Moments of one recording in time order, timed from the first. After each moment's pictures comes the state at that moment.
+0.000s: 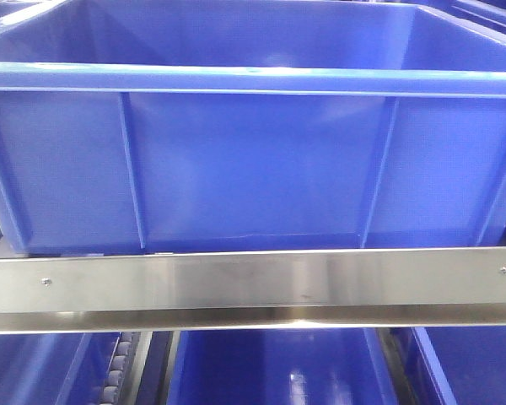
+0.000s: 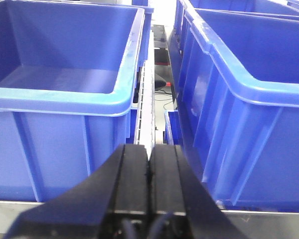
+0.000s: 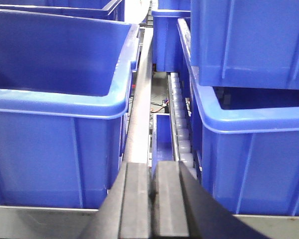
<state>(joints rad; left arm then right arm) -0.06 -0.01 0.03 -0.15 0.02 0.09 -0.01 -0.01 0.03 -0.05 0.03 0.07</state>
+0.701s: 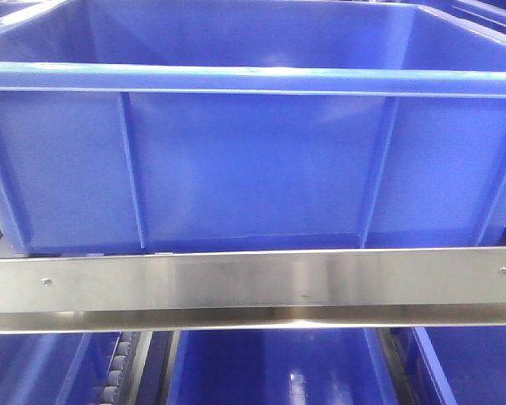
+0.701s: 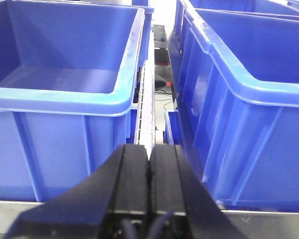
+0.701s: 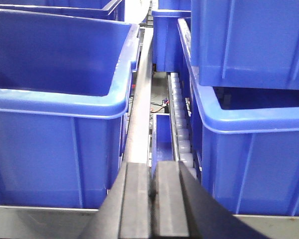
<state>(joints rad) -0.06 -0.01 0.03 -0.15 0.02 0.09 -0.01 -0.01 0.03 -0.05 0.03 0.07</state>
